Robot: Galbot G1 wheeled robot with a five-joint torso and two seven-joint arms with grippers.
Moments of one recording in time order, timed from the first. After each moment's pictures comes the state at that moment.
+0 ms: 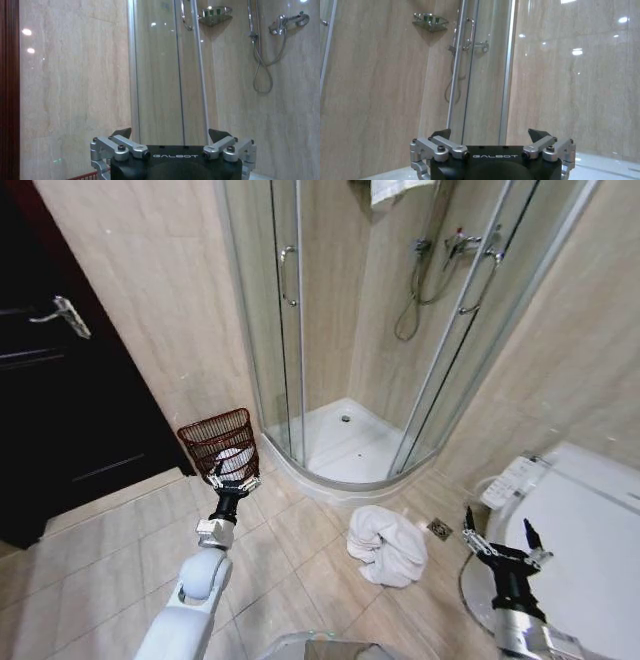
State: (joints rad) left arm 1.42 -1.32 -0.53 -1.96 -0.14 -0.15 -0.08; right arm -1.91 1.61 0.87 2.28 0.13 0.29 0.04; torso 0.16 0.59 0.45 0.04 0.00
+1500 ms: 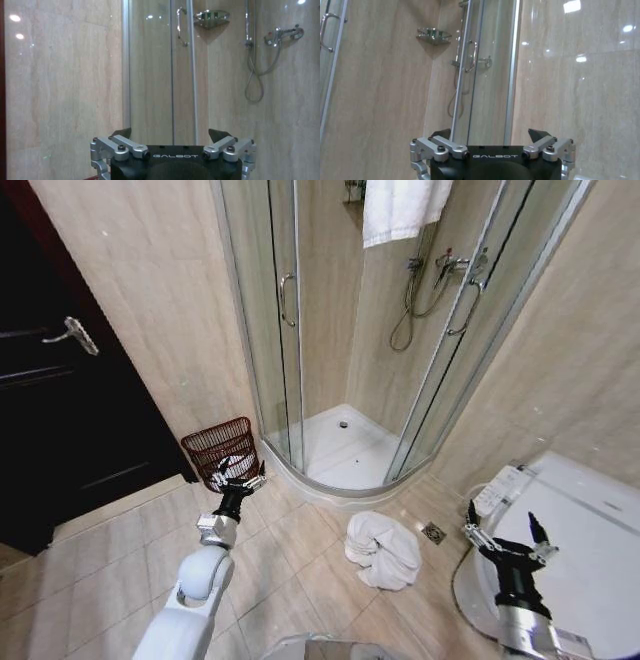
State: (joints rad) left arm 1.43 -1.31 -0.51 -2.09 -0.19 0.02 -0.08; right arm -1.90 1.61 0.85 2.33 0.12 0.25 0.03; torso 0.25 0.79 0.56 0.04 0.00
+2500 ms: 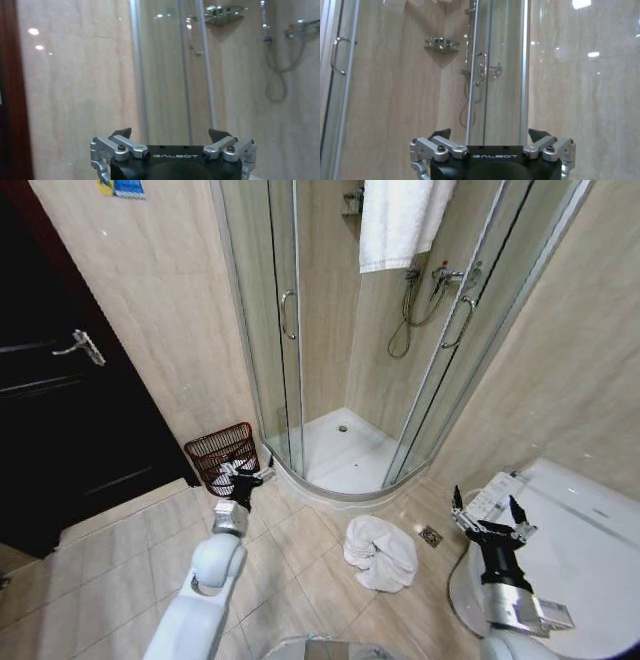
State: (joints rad) left arm 1.35 -1.35 -0.53 -2.10 -0.09 0.15 -0.13; right arm -1.81 1.61 0.82 2.35 0.13 0.16 -0.01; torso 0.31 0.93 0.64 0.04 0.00
